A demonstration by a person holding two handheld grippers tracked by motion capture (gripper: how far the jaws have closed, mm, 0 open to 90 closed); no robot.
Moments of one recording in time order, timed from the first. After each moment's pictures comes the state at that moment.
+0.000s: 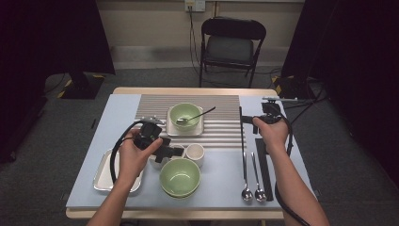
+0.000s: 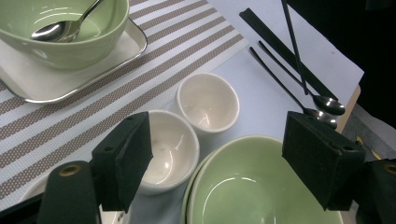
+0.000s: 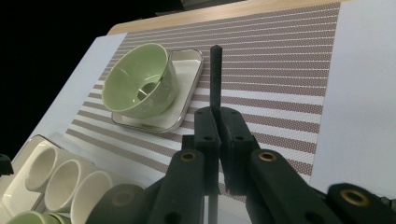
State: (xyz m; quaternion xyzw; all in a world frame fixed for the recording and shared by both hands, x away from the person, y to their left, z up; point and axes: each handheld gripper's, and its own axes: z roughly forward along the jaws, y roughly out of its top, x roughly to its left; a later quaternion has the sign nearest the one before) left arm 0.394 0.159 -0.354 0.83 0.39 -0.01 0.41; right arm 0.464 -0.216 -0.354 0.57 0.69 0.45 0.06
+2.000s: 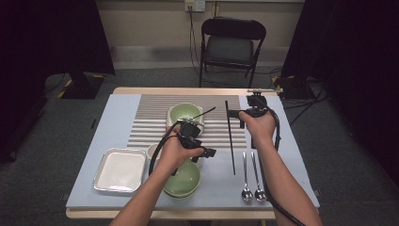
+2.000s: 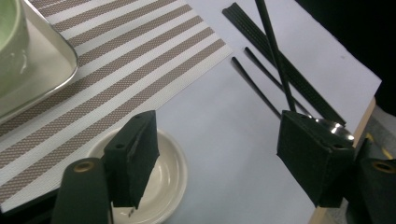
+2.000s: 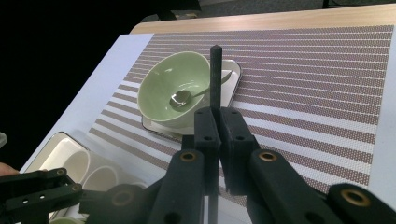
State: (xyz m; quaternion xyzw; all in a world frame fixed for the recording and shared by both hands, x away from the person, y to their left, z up) left arm 0.408 0.059 -0.371 0.83 0.40 -0.01 0.39; right arm 0.466 -0.171 -0.327 0.54 0.71 0.45 0.06
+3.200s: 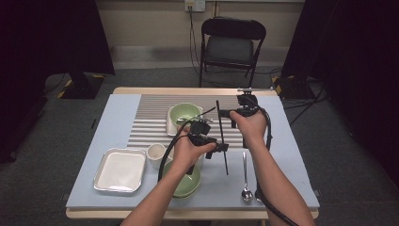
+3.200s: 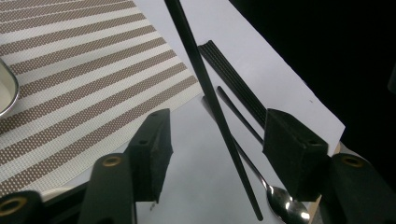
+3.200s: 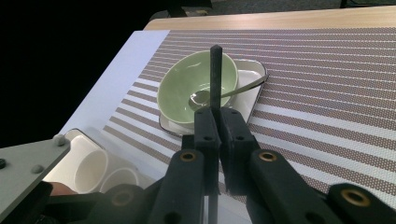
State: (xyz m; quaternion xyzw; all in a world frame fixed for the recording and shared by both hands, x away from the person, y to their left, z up) left arm 0.416 0.030 -0.377 0.79 0.43 -0.04 0.44; right arm 0.465 -0.146 -0.324 0.52 0.72 0.45 0.05
